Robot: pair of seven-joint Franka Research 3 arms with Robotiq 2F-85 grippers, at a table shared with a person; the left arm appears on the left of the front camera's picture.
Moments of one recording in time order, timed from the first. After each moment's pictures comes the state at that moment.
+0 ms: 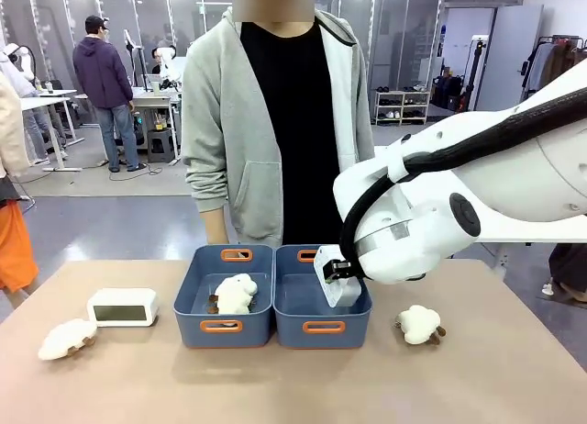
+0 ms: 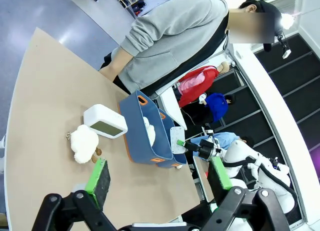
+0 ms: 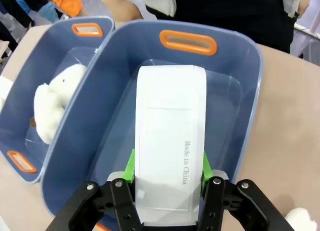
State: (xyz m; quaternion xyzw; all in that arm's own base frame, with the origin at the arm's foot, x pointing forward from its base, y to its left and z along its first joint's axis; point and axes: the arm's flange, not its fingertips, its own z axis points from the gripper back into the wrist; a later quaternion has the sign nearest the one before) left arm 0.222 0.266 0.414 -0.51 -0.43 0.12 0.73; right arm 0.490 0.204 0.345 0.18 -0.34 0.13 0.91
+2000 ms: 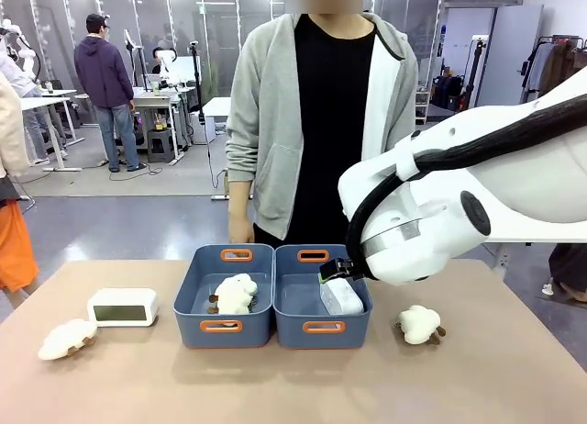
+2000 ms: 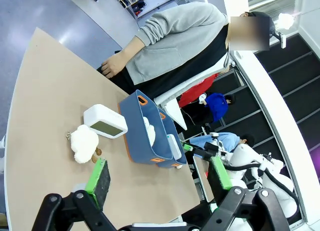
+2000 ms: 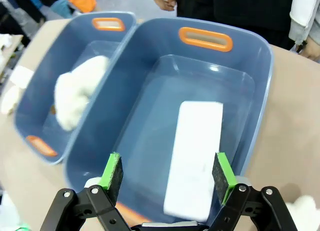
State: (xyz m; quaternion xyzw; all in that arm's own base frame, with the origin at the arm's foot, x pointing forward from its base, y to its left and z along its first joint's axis) left arm 0.222 0.266 0.413 -0.51 -0.43 0.12 0.73; right arm 0.461 0.197 0.369 0.22 -0.34 0.14 0.90
